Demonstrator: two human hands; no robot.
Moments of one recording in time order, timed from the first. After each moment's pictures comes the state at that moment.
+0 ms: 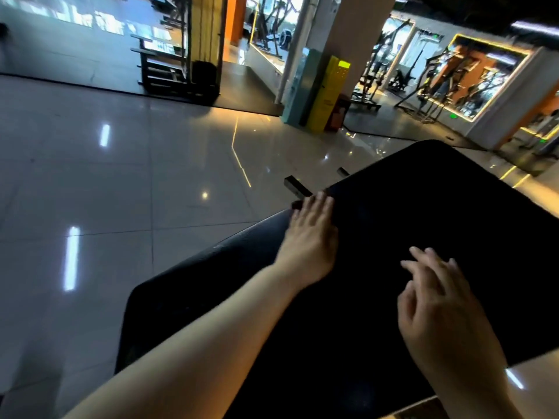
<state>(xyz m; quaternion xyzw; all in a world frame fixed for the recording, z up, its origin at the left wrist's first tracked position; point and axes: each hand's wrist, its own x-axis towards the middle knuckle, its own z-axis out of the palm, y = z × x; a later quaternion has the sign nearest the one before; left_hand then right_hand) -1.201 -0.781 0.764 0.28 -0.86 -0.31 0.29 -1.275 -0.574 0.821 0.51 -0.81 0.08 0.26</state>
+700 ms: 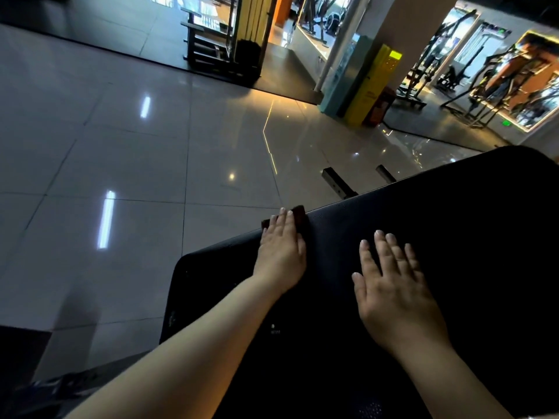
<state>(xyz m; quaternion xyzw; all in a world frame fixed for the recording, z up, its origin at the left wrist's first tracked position) -1.109 -0.815 0.683 0.45 -0.77 -0.37 0.25 -1.229 -0.668 0.757 0.58 -0.77 -0.09 0.25</state>
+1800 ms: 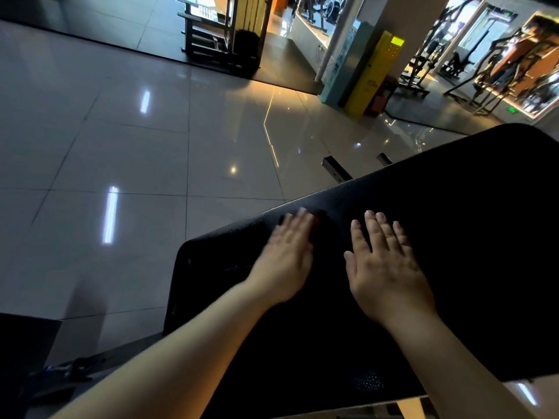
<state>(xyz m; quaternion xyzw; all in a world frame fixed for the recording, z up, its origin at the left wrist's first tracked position) -1.086 -0.780 0.667 0.33 -0.84 -0.33 0.27 -1.224 -0.675 0.752 0.58 -0.77 -0.10 0.23</state>
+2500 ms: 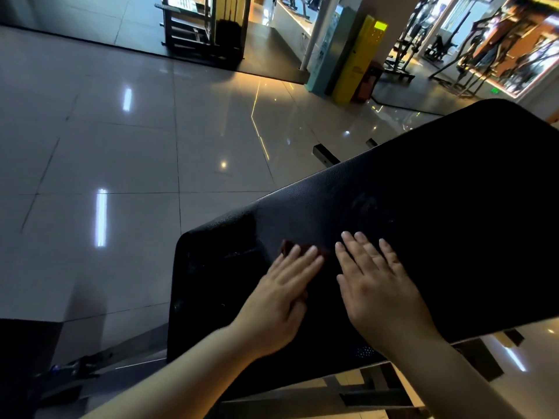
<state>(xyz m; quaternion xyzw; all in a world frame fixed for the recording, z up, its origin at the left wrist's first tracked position) -1.026 -0.704 0.657 0.19 -0.87 -0.34 0.29 -1.190 -0.609 0.742 0.64 -0.74 -0.09 0.20</state>
